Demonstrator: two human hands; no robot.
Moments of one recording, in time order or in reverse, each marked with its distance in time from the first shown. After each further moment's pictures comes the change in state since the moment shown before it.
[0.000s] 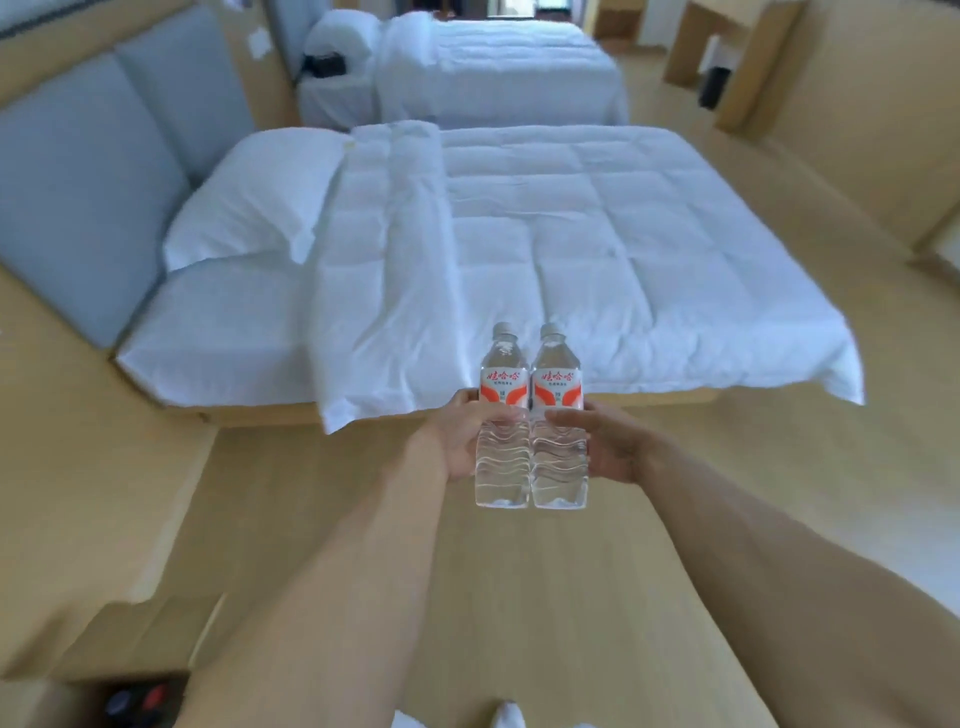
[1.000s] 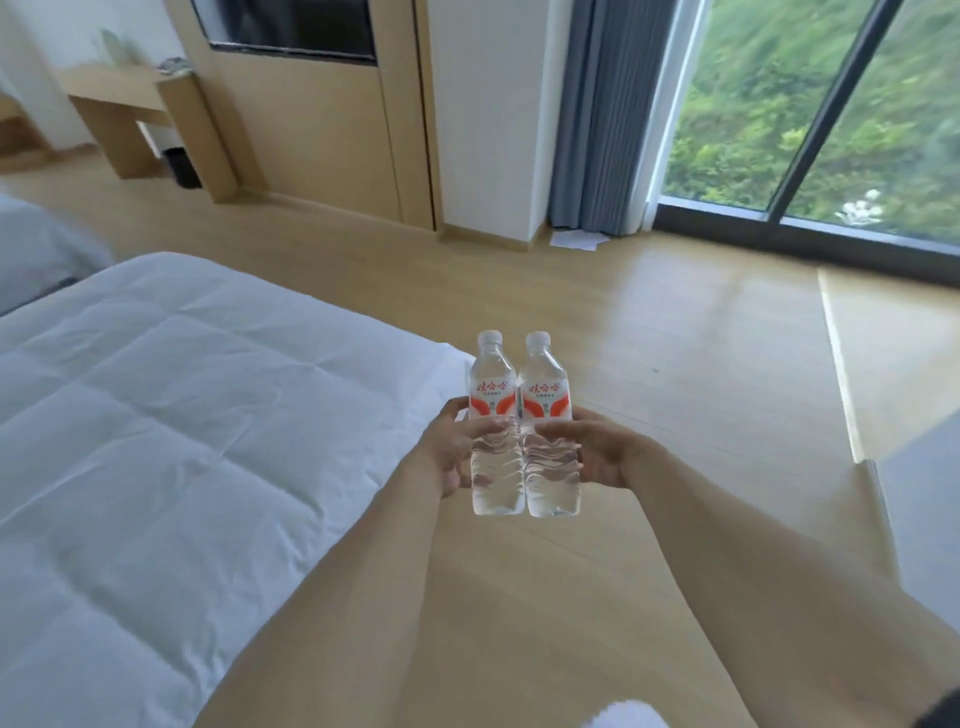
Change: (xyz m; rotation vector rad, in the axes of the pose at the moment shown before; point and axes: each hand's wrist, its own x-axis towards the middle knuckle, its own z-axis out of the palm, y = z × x) left_hand 0.312 0.071 0.498 0.710 -0.751 -0.097; right_hand -0.075 -0.101 -0.424 0.467 0.809 -0.265
